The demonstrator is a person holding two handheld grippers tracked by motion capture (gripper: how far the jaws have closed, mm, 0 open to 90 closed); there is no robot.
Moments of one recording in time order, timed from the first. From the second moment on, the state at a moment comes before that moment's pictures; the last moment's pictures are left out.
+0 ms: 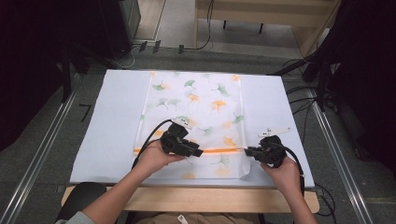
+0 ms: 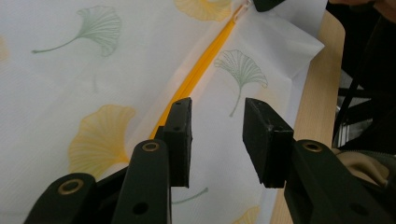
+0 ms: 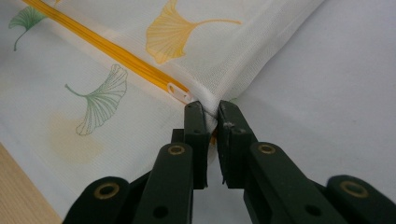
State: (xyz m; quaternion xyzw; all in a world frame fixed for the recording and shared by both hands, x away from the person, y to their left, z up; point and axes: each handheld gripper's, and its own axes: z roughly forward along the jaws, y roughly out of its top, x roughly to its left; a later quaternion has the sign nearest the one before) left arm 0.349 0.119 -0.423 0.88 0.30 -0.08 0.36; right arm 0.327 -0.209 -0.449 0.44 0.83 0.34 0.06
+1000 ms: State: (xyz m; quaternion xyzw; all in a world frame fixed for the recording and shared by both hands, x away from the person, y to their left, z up) left arm 0.352 0.037 -0.434 0.90 0.24 -0.08 0.36; right arm 0.326 -0.208 -0.439 0.42 0.83 0.35 0.06
